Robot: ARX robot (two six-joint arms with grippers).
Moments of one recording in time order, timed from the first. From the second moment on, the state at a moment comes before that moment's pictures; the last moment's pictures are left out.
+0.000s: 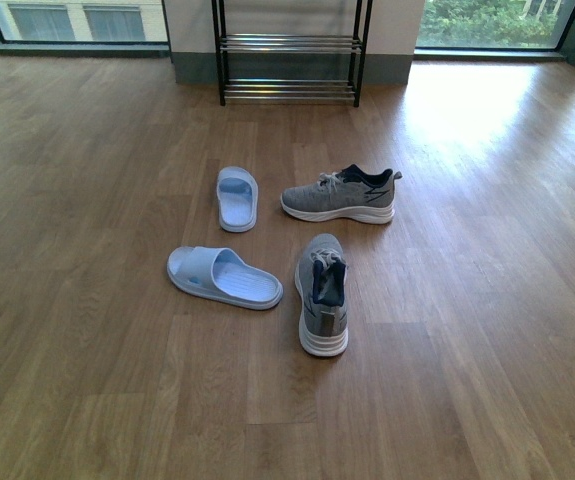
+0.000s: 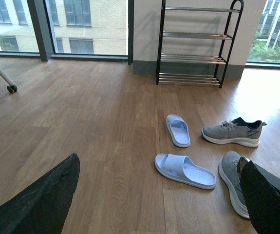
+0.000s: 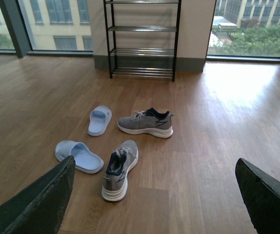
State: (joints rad) left arm 0.00 0.02 0.01 0.00 0.00 -0.01; right arm 0.00 0.00 0.02 0.00 0.00 -0.01
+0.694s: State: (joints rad) left arm 0.00 0.02 0.01 0.00 0.00 -0.01; right arm 0.00 0.00 0.02 0.00 0.00 -0.01
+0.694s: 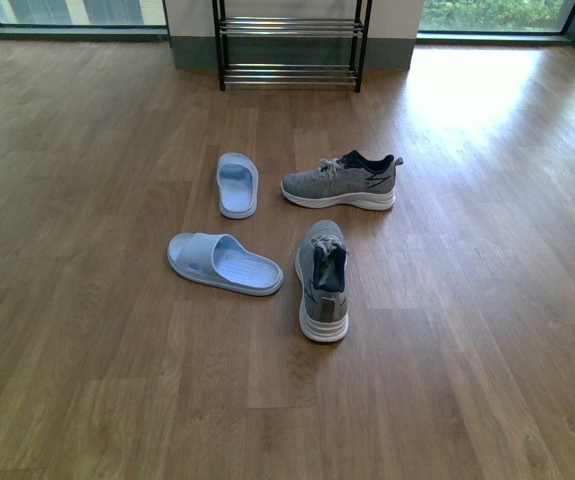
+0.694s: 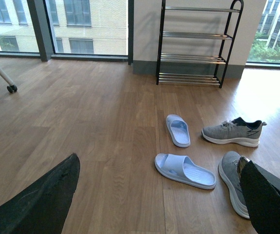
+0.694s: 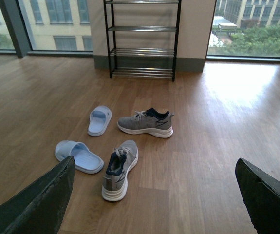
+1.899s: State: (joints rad) left arm 0.00 0.02 0.01 0.00 0.00 -0.01; right arm 0.00 0.00 0.02 0.00 0.00 -0.01
